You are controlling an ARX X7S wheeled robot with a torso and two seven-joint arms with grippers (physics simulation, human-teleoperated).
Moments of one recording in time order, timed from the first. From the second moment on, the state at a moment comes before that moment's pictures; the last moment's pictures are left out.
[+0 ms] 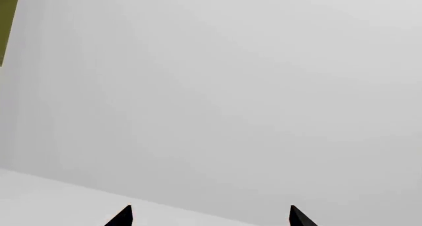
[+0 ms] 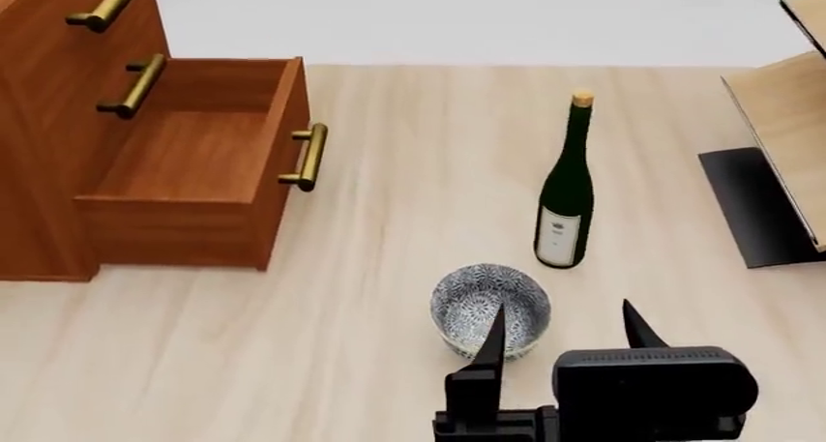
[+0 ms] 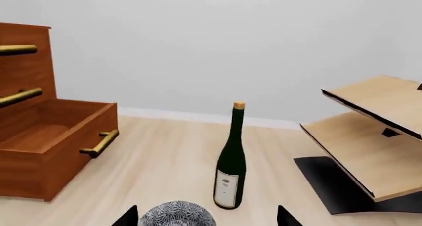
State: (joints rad) left arm -0.27 -0.17 -0.74 0.46 -0.02 -0.37 -0.71; right arm 0.20 0.21 -0.13 -0.51 0.17 0.63 0.20
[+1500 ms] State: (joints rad) left arm -0.25 -0.19 -0.72 0.46 -0.05 -0.36 -0.73; right arm 0.21 0.23 -0.14 -0.49 0.23 0.62 0.22
